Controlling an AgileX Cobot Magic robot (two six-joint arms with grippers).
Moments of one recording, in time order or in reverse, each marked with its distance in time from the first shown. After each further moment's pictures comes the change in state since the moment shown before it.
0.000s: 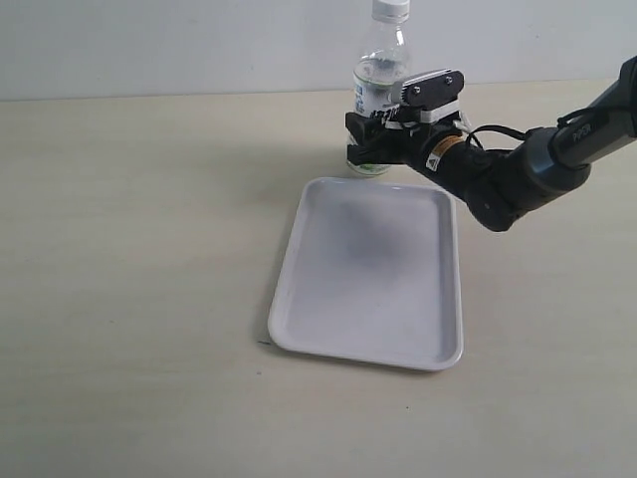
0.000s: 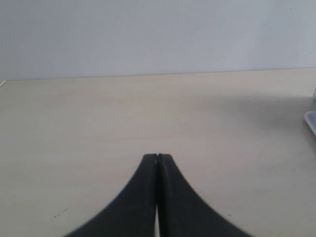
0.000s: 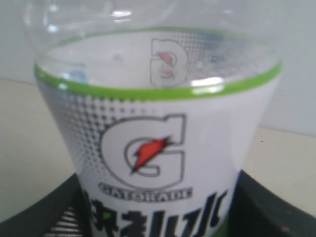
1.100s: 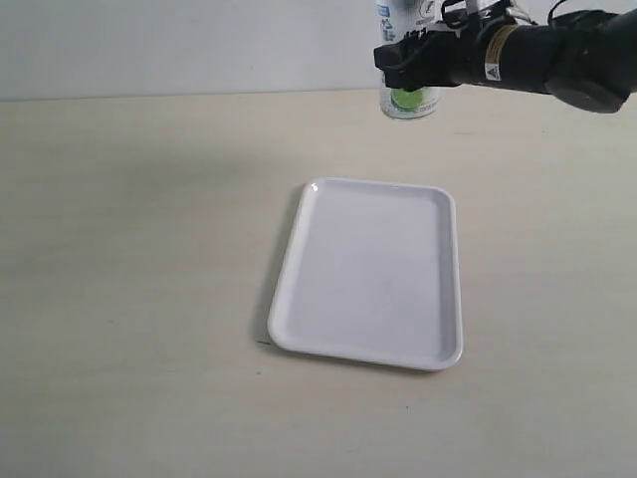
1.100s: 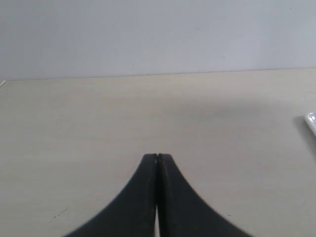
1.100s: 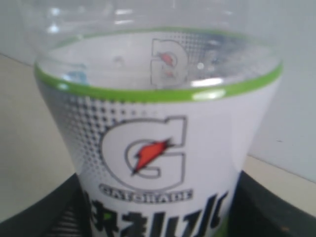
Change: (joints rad) left arm 0.000 0.000 0.000 0.000 0.000 0.000; right arm -0.082 -0.387 0.007 -0.587 0.422 0.471
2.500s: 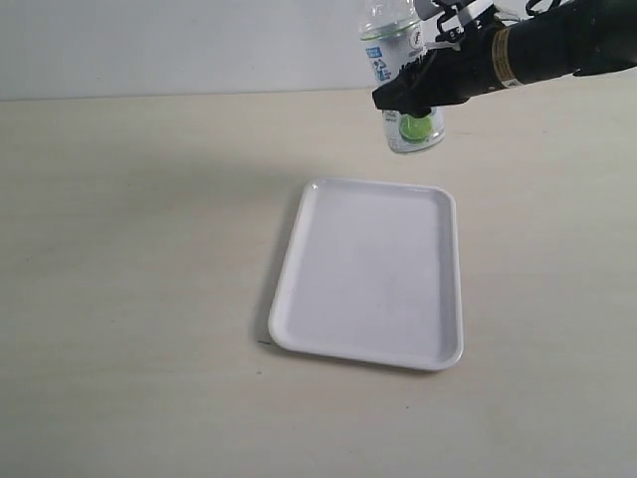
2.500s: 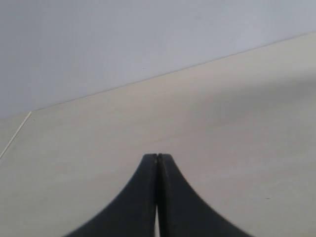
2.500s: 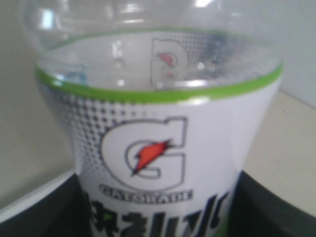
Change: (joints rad) left arm 0.000 0.000 0.000 0.065 -0.004 0.178; right arm -0.050 0.059 -0.163 -0.821 -0.093 0.691
